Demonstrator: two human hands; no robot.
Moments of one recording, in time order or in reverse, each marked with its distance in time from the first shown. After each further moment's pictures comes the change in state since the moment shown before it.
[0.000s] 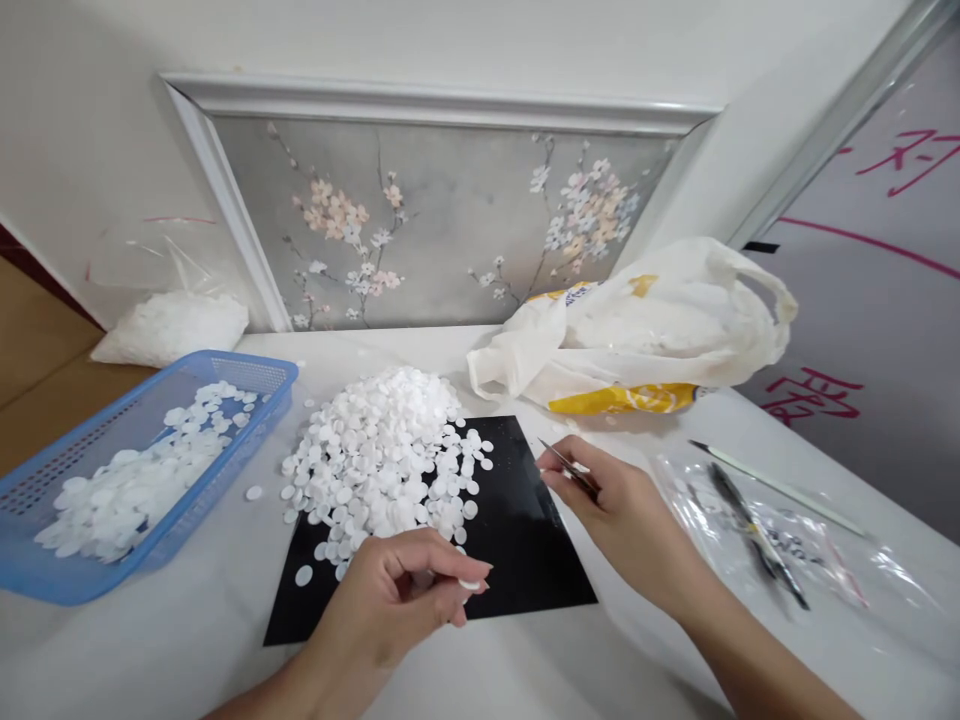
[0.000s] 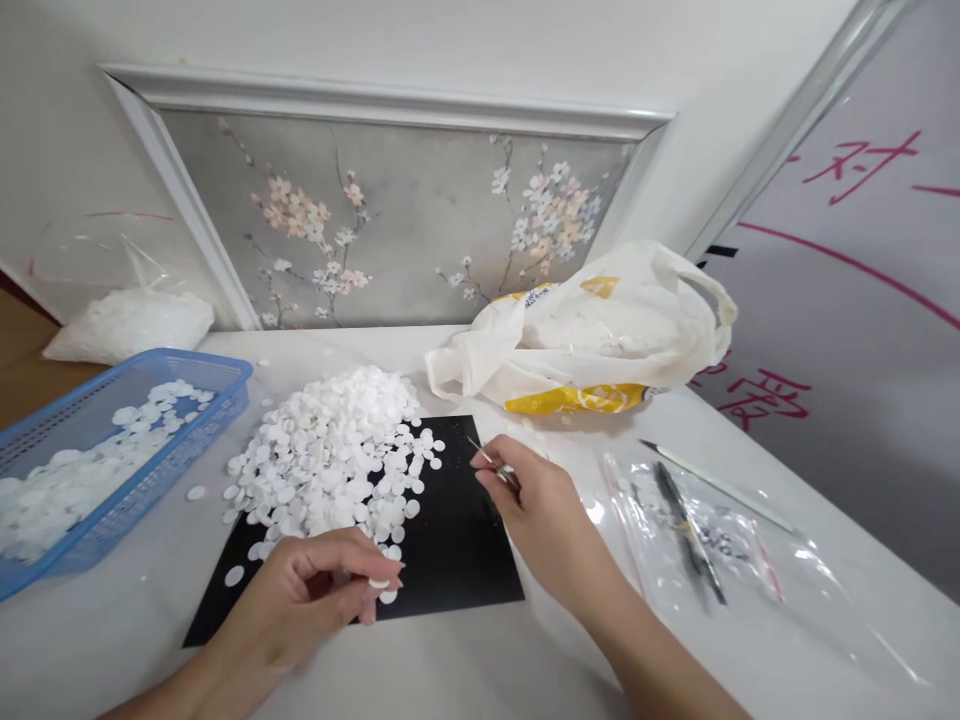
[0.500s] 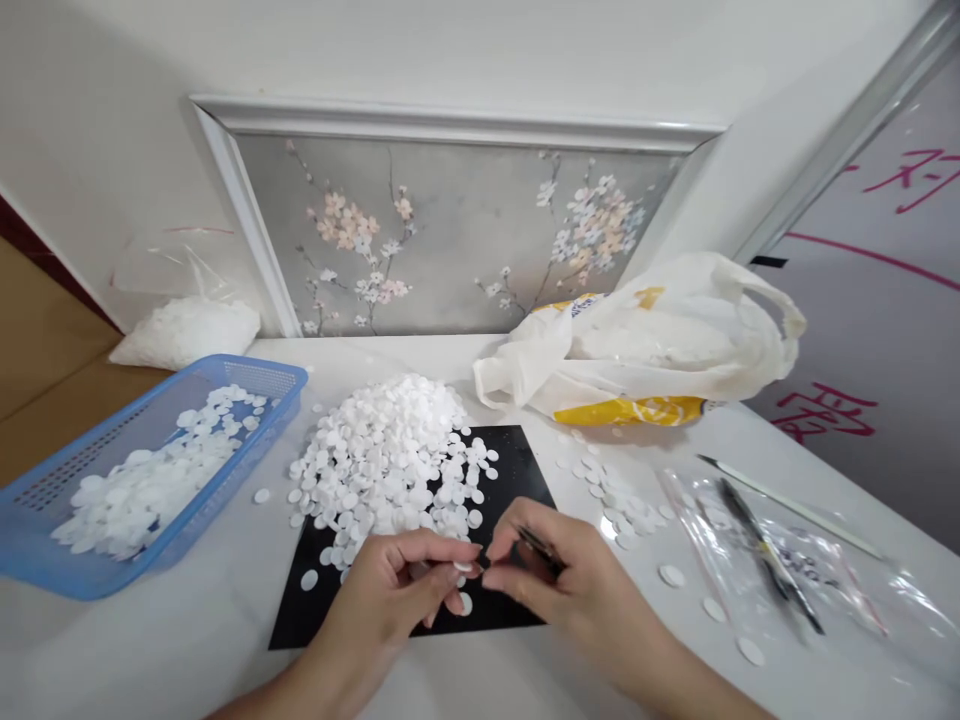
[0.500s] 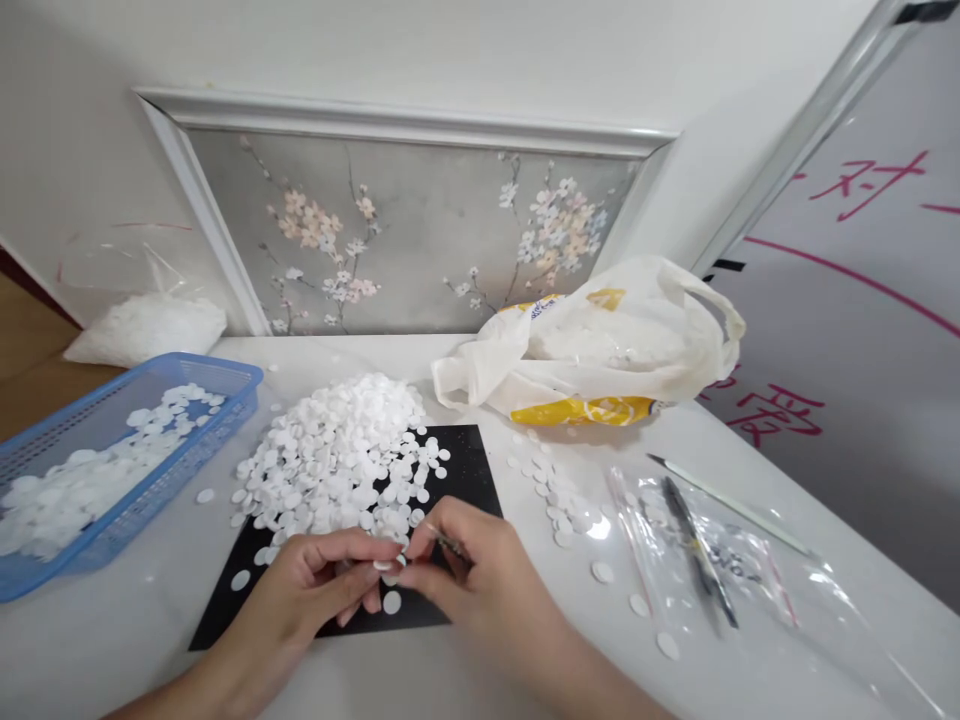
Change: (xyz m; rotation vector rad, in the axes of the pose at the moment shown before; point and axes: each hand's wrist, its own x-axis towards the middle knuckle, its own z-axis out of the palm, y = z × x) left_hand 0.002 0.014 0.004 -0.056 0.120 -0.119; right_hand -0.025 -0.025 0.032 0.350 -0.284 -0.071
